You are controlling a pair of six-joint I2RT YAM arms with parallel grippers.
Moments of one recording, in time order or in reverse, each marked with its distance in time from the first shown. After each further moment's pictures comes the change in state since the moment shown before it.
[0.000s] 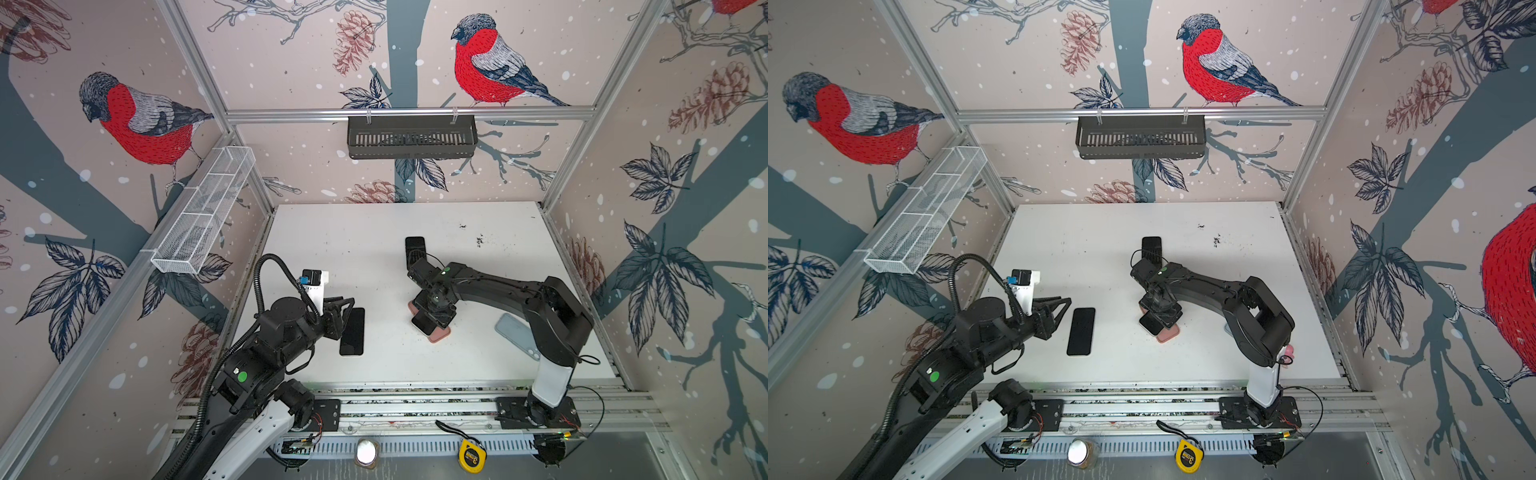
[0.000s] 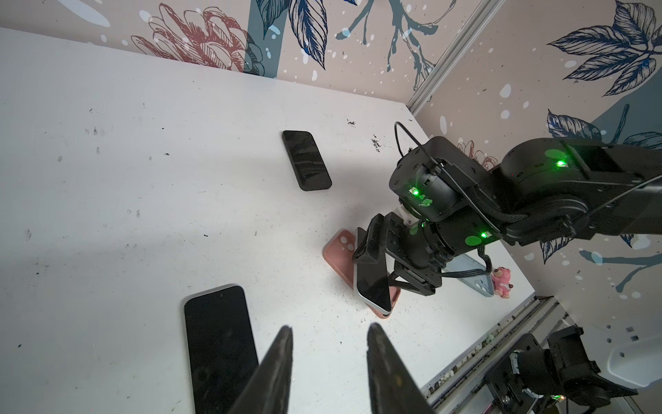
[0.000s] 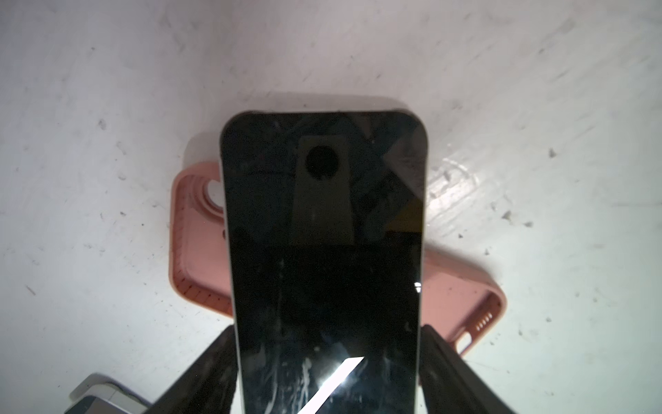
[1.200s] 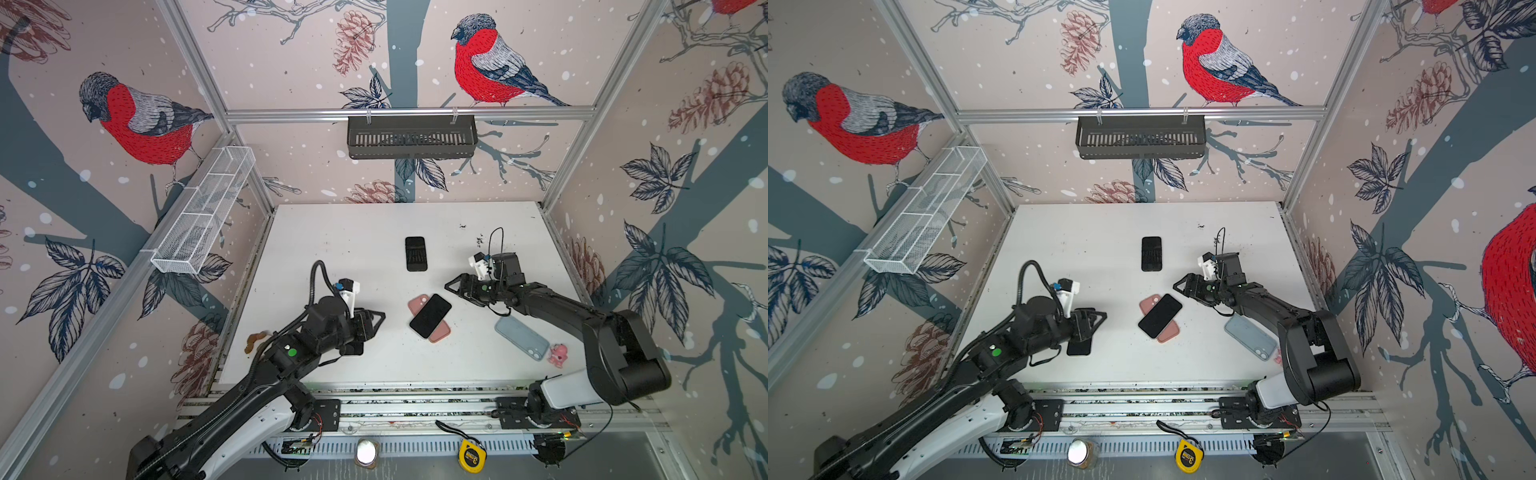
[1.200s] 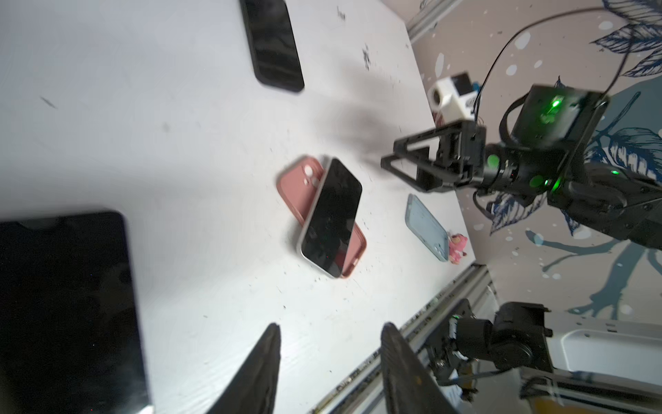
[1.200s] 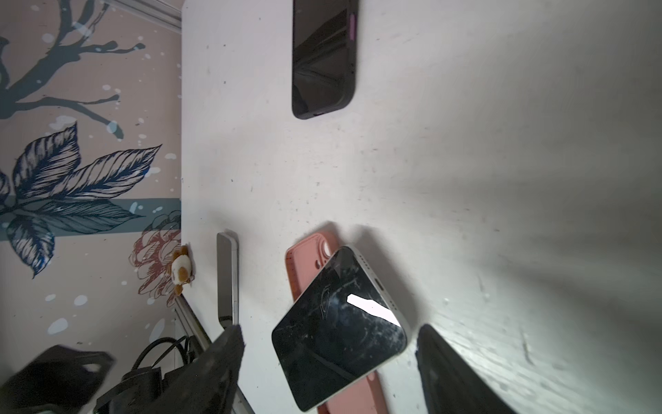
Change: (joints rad) left arm -0.182 0.245 -0.365 0.473 0.138 -0.437; right arm -0.564 -0.377 -0.585 0.809 -0.677 -0.941
